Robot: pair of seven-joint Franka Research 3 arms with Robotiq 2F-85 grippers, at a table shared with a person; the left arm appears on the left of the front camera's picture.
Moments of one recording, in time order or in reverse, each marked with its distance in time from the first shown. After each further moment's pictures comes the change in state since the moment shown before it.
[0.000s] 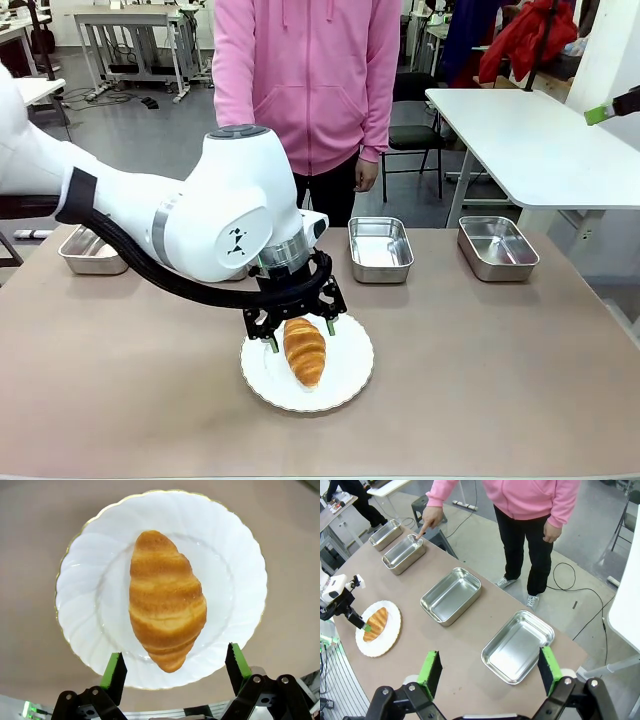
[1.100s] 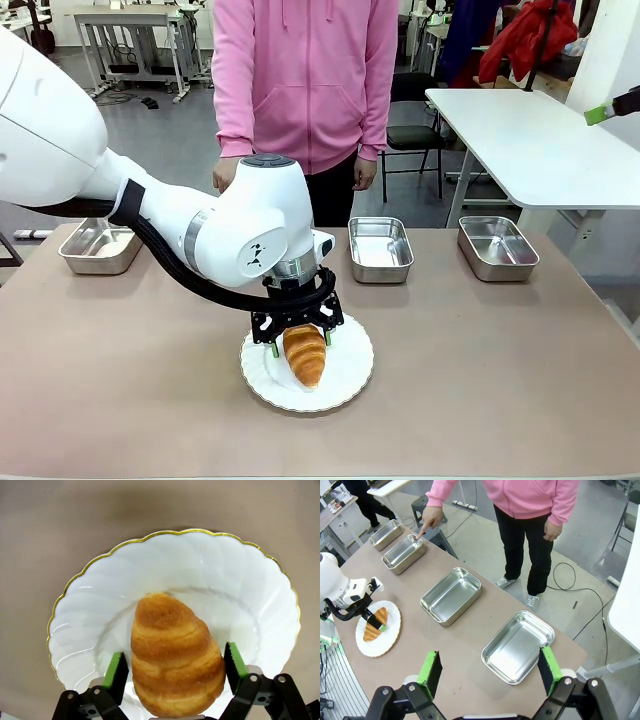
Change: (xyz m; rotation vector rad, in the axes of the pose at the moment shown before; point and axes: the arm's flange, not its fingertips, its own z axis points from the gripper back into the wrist) left arm 0.036 -0.005 -0.050 0.086 0.018 -0.025; right arm 0.000 0.000 0.000 0.000 0.000 0.000
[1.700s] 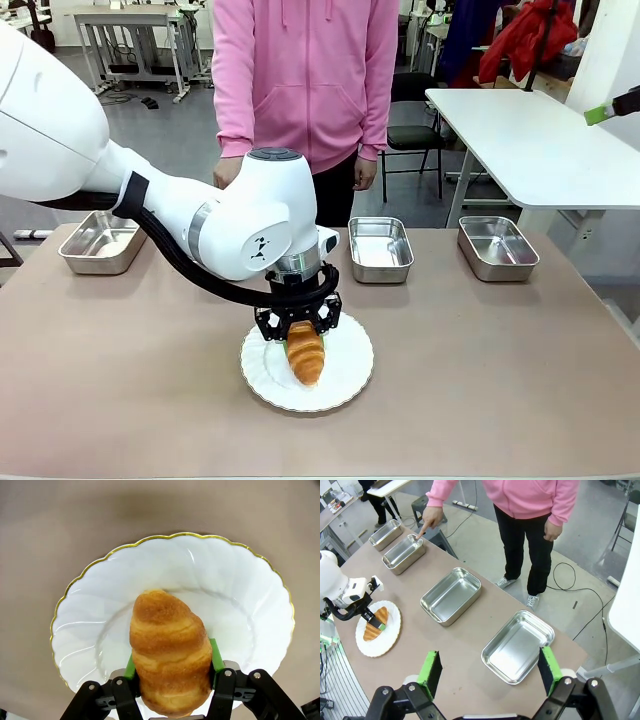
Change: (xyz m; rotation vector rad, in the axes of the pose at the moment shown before) left arm 0.001 -0.006 0.006 0.015 -0.003 -0.032; right arm 0.000 0.000 0.000 0.000 0.000 0.000
